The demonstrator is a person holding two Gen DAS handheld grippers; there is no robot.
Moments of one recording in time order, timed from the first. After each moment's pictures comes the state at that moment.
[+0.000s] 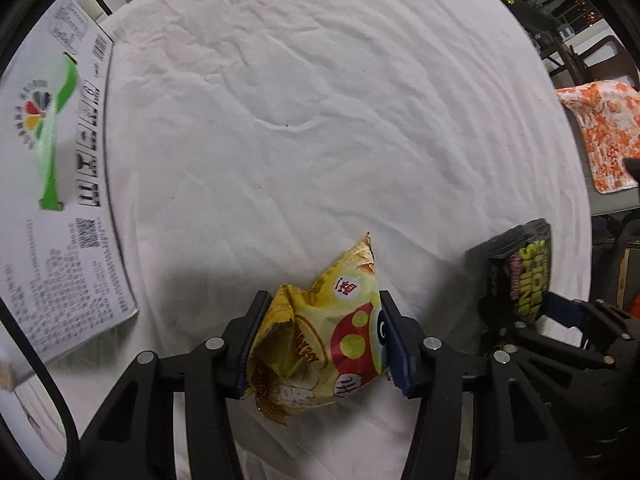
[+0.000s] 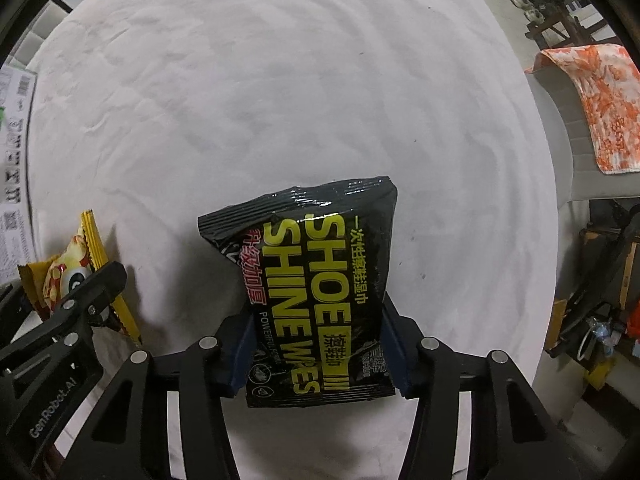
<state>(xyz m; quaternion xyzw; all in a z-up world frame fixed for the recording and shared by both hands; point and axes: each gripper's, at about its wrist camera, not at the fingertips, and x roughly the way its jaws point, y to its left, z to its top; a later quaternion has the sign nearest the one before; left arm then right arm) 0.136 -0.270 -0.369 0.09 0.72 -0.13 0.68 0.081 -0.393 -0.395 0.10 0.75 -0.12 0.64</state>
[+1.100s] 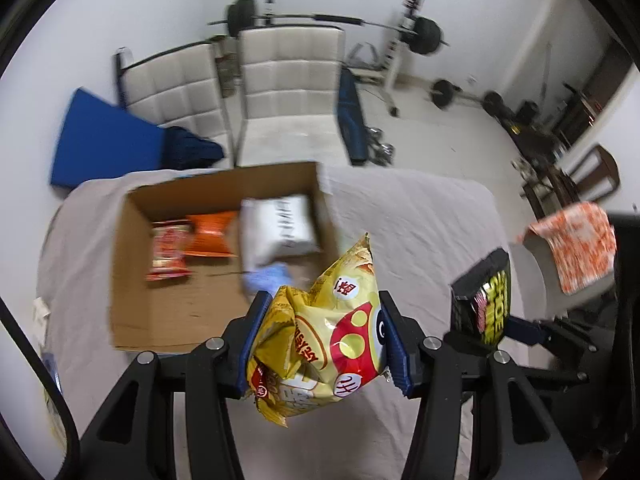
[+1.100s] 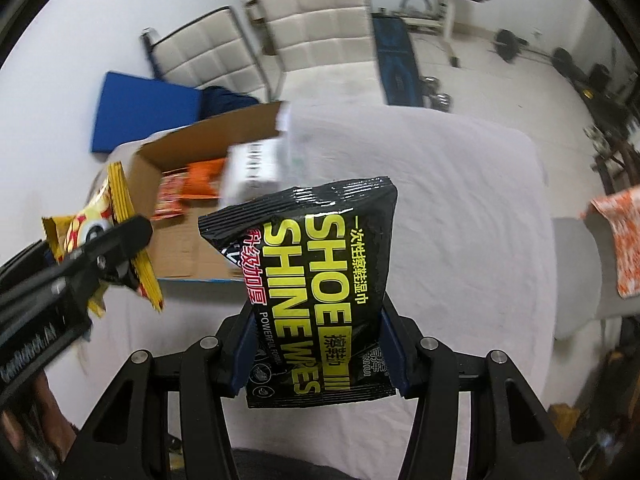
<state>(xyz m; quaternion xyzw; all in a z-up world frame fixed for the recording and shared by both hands) 0.127 -0.077 -0.119 0.01 0.55 -0.10 0.83 0.103 -0.202 -0.131 0.07 0.62 0.06 0.78</state>
